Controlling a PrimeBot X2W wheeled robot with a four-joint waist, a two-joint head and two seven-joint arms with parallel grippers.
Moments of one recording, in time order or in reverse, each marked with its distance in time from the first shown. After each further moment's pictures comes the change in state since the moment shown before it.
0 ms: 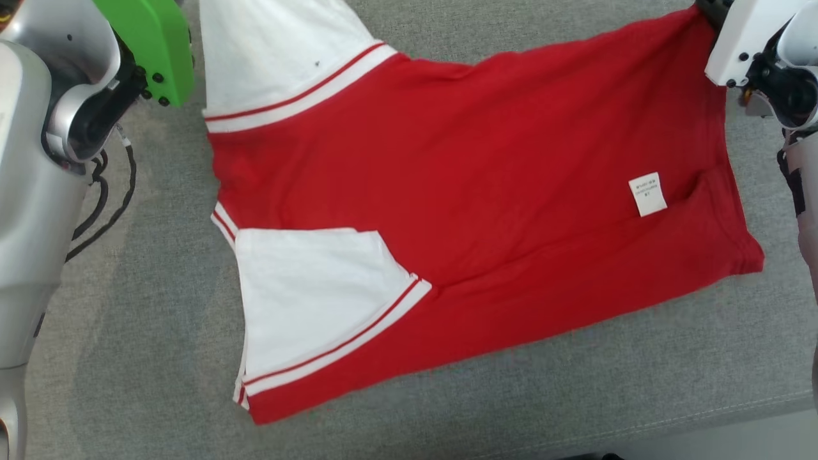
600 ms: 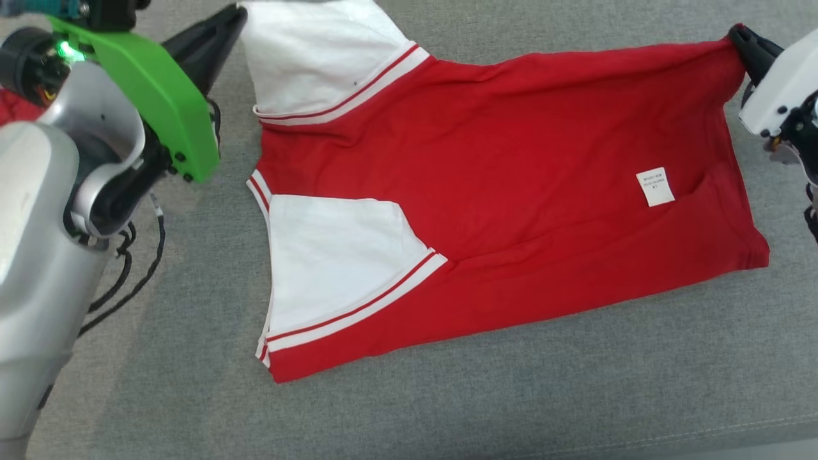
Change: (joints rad) left arm 0.156 0.050 -0.025 -0.150 -0.128 -0.001 -0.056; right arm 0.177 -0.088 -0.005 -0.113 0.172 0.000 -0.137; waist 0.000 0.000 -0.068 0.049
